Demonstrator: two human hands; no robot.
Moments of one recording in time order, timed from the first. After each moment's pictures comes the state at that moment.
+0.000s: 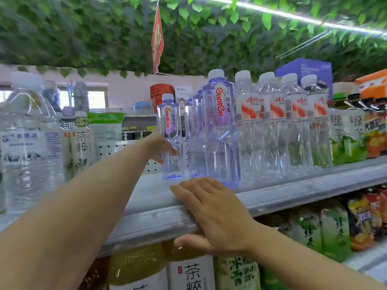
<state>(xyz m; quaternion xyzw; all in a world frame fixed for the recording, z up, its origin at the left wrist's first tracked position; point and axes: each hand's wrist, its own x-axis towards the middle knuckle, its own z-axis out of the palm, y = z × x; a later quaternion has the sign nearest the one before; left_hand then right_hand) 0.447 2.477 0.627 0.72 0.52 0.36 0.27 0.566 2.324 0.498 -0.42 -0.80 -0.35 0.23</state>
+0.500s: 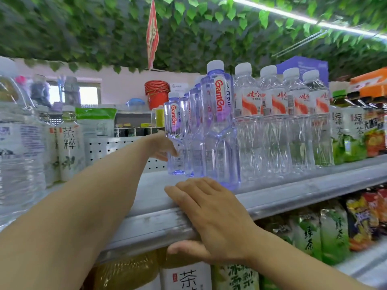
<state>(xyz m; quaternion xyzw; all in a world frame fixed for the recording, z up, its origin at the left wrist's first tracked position) 0.466 2.511 0.623 0.74 0.50 0.32 0.30 0.565 2.325 0.497 -0.43 -0.80 -0.35 0.23</state>
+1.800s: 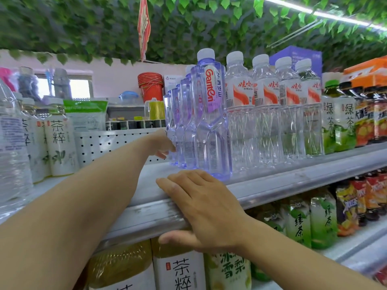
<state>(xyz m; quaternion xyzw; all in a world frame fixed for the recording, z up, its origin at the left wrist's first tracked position) 0.479 2.521 0.608 0.79 0.50 0.29 0.23 0.565 2.326 0.495 -0.43 -0.79 -0.36 0.24</state>
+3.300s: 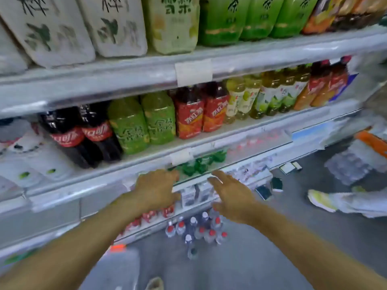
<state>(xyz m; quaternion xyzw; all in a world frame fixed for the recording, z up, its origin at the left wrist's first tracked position) 0.452 2.193 0.154 0.87 0.43 -0.17 0.18 0.643 2.105 0.105 -0.68 -0.72 0.14 -0.04</state>
